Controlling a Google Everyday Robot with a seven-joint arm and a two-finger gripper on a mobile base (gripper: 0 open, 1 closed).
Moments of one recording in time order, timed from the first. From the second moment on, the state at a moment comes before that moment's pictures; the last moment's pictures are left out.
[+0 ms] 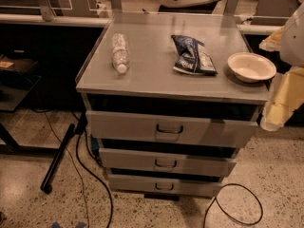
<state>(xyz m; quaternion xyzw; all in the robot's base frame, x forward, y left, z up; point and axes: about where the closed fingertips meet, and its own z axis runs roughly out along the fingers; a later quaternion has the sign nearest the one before) 0.438 -0.216 0.977 -0.60 0.78 -0.04 0.16</state>
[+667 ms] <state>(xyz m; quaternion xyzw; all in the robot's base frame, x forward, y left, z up) 0.424 -0.211 0.960 -0.61 0.78 -0.02 0.16</state>
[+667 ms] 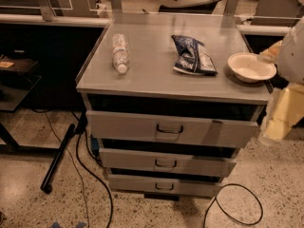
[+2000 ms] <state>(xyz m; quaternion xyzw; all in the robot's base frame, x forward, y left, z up) 0.376 -0.186 0.856 -0.63 0.77 0.04 0.12</state>
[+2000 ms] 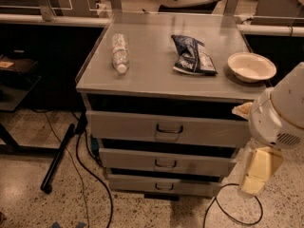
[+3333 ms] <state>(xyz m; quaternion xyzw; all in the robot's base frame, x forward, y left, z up) 0.463 -0.114 0.739 -0.61 0.76 0.07 0.20</state>
